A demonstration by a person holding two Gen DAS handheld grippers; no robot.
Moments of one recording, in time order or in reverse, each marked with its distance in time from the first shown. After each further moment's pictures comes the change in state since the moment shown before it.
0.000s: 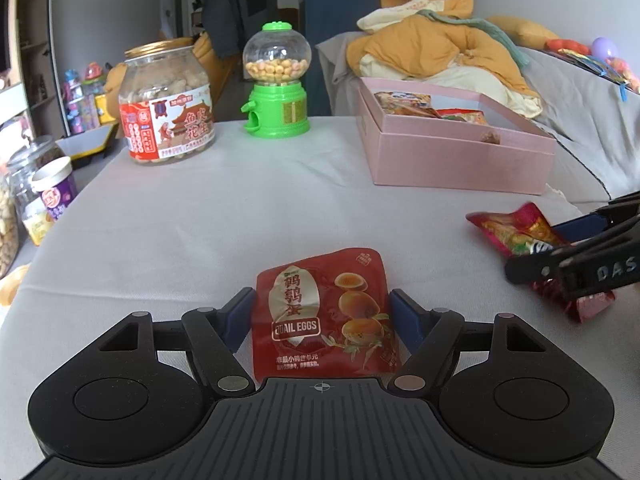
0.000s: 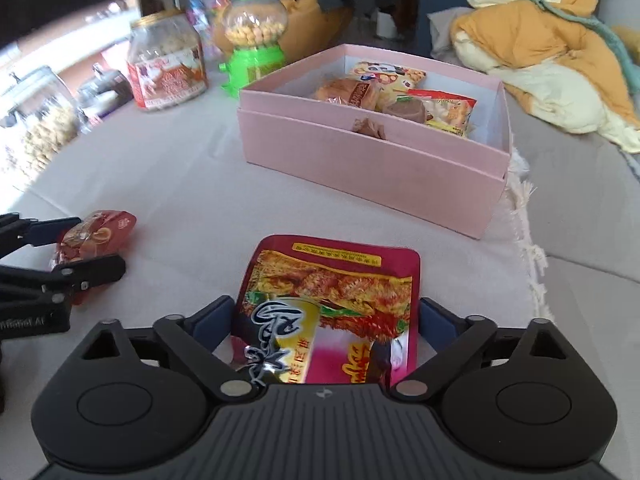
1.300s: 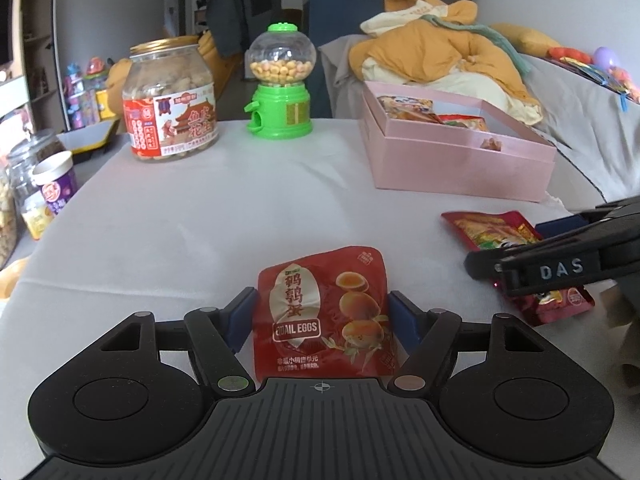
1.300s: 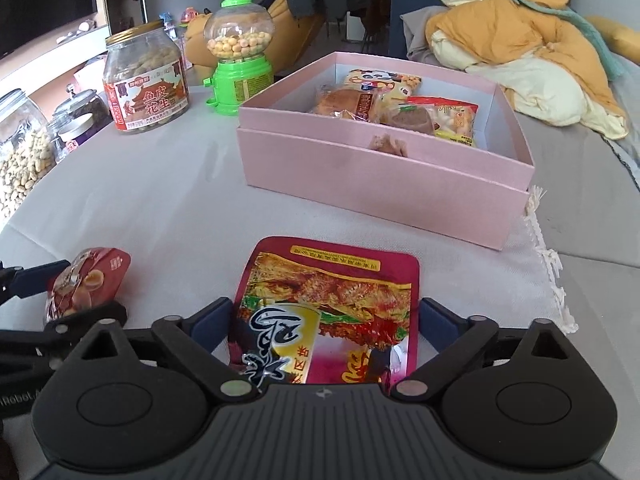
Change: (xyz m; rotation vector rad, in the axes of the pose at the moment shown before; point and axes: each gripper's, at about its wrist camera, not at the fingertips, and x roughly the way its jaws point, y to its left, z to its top) left arm -0.001 0.003 0.001 -0.023 -0.005 -0.005; right arm 0.019 0.018 0.009 0.060 -0.041 -0.067
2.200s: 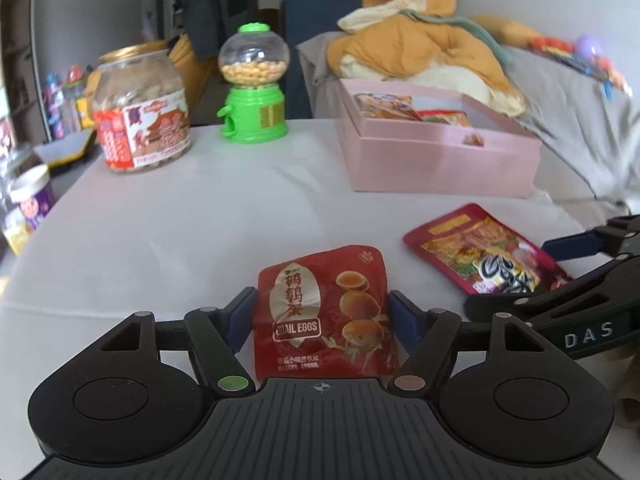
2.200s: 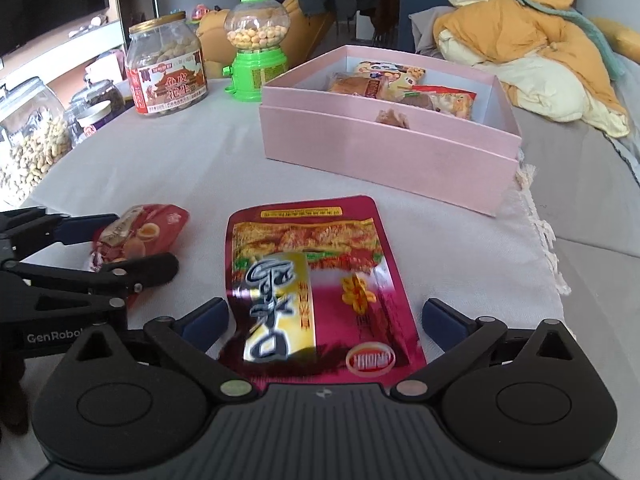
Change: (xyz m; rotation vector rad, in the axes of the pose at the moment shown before) left arm 0.009 -0.005 0.007 0.026 0.004 -0.049; right arm -0.014 0.004 -0.022 -0.013 0.001 0.016
